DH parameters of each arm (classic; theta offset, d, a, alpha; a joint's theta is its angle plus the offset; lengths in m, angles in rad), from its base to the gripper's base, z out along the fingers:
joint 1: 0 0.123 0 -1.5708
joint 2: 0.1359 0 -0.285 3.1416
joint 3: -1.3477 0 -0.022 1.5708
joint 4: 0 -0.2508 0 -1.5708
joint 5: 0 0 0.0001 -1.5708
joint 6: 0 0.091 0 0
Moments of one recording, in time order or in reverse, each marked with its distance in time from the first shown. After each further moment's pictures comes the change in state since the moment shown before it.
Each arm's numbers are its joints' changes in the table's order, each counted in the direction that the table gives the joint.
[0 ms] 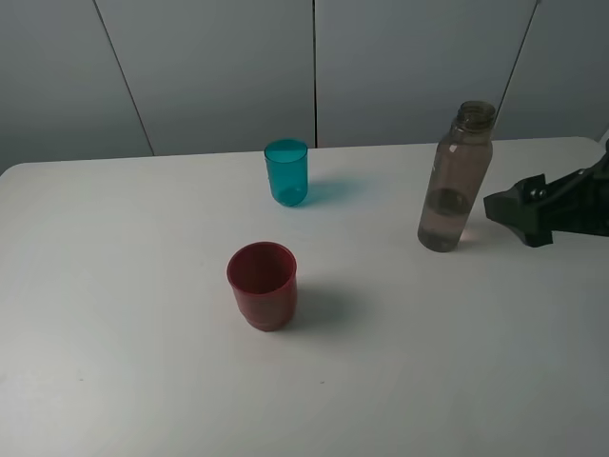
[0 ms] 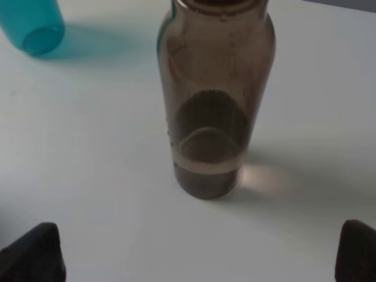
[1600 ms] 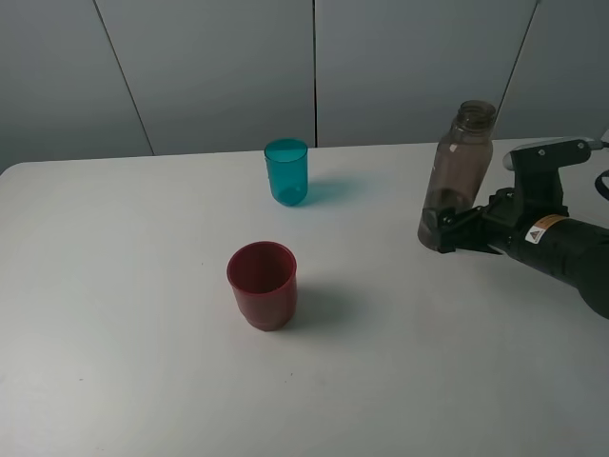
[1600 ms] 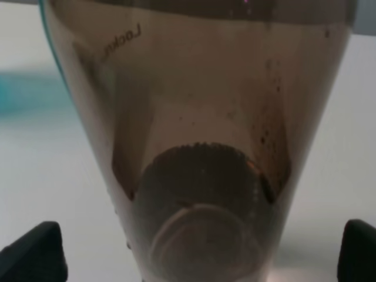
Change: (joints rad) left arm 0.000 0.000 0.000 0.000 0.000 0.000; right arm 0.000 0.842 -0.058 0.256 1.112 0.285
